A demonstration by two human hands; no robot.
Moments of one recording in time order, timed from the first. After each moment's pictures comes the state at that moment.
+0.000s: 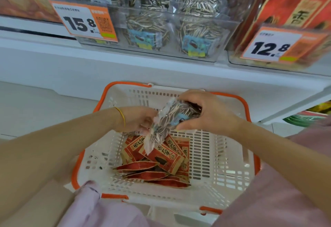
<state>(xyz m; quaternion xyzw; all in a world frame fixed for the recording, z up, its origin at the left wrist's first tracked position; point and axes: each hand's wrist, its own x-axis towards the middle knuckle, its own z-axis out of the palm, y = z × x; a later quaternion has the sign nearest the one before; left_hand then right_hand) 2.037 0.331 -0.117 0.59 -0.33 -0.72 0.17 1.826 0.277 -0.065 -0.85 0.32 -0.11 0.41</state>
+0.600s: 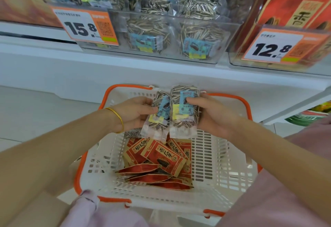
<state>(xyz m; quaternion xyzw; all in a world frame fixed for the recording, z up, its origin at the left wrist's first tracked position) 2.040 0.329 -0.100 0.62 -0.24 -0.68 0.31 1.833 0.267 -0.096 -0.32 0.41 -0.19 0.83</state>
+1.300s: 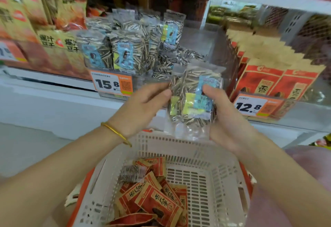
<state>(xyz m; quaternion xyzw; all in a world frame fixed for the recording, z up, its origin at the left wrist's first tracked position) 2.029 0.329 0.034 0.59 -0.59 -0.30 0.46 1.856 0.281 0.039 -0.46 0.33 -0.33 0.76</state>
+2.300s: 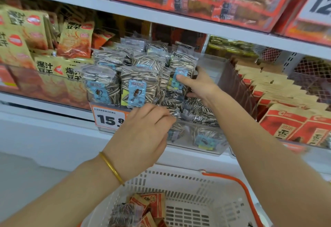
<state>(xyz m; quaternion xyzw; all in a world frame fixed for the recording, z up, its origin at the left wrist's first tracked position) 2.081 0.295 0.025 0.56 -0.79 0.12 0.23 1.960 0.100 0.055 -0.66 0.49 -0.34 0.46</state>
